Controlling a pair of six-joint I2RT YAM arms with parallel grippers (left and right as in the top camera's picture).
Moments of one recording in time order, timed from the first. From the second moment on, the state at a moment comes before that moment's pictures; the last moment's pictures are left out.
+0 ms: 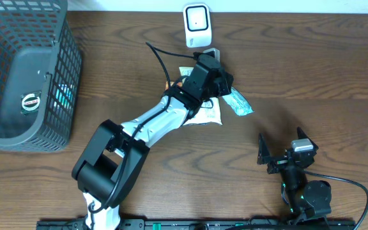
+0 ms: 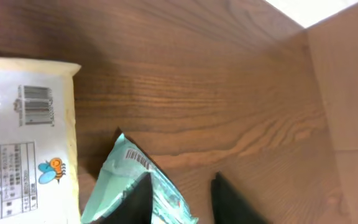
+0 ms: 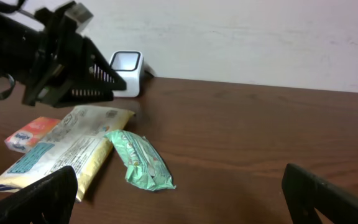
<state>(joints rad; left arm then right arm) -0.63 1.94 1.28 0.06 0.18 -0.79 0.18 0.02 0.01 -0.07 0.01 0.01</state>
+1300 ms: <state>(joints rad) 0.61 1.81 1.84 -0.90 0.13 -0.24 0.18 0.02 0.01 -0.07 0.01 0.01</state>
